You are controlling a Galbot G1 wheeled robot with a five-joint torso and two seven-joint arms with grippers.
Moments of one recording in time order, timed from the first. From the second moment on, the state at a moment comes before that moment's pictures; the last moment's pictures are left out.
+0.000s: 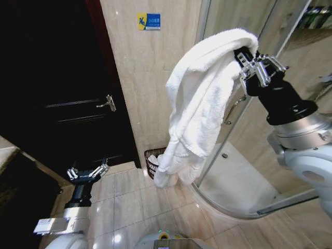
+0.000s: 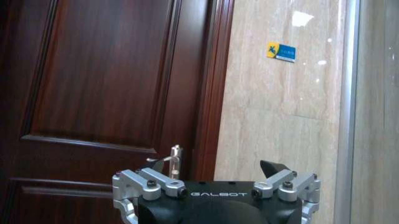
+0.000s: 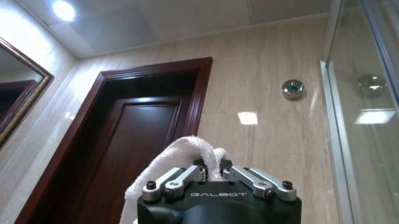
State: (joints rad) left arm 1.87 -1.41 -0.76 -2.45 -0.40 -0.17 0.01; right arm -1.01 0.49 0.80 2.47 1.17 0.05 0.07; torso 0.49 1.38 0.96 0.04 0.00
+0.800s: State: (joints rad) left arm 1.87 -1.41 -0.76 -2.45 -0.40 -0.17 0.01; right arm -1.01 0.49 0.78 2.50 1.19 0.06 0.07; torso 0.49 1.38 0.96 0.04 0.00
